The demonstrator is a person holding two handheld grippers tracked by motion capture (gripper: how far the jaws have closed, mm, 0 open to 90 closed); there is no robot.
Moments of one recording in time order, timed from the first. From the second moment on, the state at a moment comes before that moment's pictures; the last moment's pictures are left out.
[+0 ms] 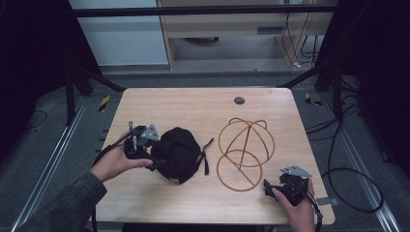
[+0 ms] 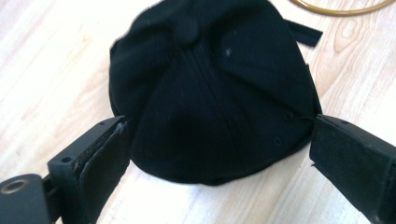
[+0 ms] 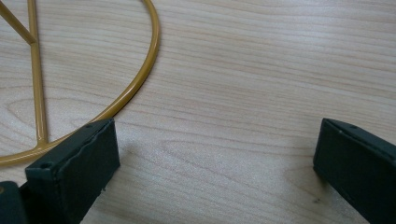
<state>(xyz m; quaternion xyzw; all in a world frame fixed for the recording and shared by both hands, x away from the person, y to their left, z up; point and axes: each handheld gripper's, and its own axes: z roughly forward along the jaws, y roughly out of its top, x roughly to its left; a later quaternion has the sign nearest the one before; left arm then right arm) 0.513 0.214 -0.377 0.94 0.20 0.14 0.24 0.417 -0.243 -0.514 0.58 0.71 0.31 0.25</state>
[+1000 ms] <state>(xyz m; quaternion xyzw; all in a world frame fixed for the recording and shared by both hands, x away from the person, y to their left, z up) 0.559 0.168 -0.382 0.95 0.21 0.10 0.20 0.417 -0.243 -0.514 0.58 0.71 0.31 0.25</state>
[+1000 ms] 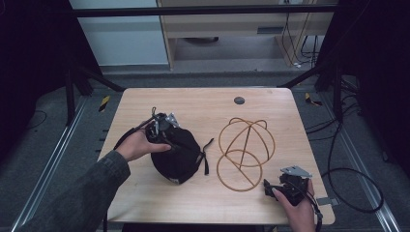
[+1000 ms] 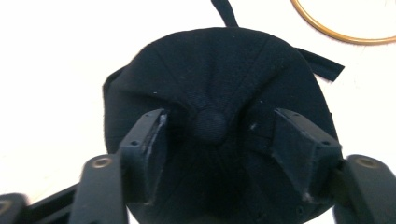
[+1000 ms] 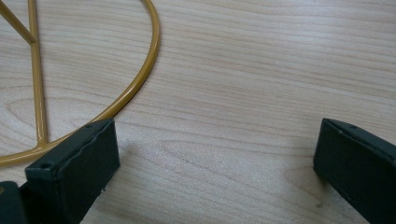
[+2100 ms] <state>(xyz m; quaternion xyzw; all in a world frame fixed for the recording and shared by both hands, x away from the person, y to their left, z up) 0.548 0.195 -0.364 0.94 0.22 0.09 0.23 0.417 -0.243 -0.513 0.58 0.71 0.31 0.25</state>
